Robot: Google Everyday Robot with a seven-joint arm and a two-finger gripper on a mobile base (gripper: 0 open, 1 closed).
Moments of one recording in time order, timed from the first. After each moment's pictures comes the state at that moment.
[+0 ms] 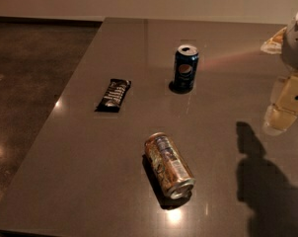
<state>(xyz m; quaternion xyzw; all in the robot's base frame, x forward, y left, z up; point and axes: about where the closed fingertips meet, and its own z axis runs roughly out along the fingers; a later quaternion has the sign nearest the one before) 0.438 -0.217 0.976 -0.60 0.78 -0.03 0.16</state>
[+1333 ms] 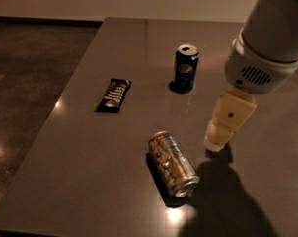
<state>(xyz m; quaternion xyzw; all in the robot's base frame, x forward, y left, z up) 0.420 -0.144 0.950 -0.52 0.84 -0.03 0.12</state>
